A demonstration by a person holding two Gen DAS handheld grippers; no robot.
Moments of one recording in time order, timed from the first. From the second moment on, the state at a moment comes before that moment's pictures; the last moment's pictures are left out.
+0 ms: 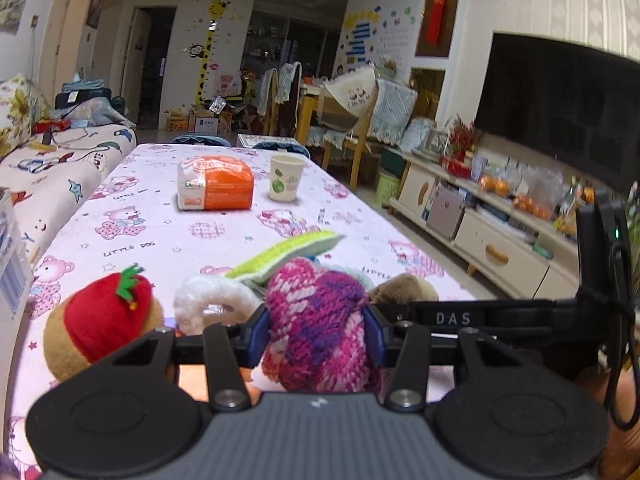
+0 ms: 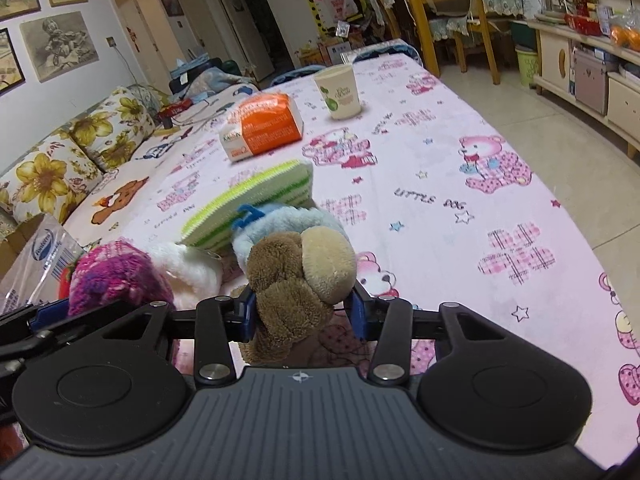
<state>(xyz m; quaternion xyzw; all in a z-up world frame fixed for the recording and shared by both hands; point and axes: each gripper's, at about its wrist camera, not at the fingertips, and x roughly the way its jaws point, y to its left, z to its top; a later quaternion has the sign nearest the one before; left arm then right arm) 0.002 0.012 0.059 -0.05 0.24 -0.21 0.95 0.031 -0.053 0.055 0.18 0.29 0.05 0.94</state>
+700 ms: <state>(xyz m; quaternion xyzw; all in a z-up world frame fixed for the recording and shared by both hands) -0.011 0.077 0.082 -0.11 0.19 -0.17 0.96 0.038 -0.018 0.077 0.16 0.23 0.10 0.95</state>
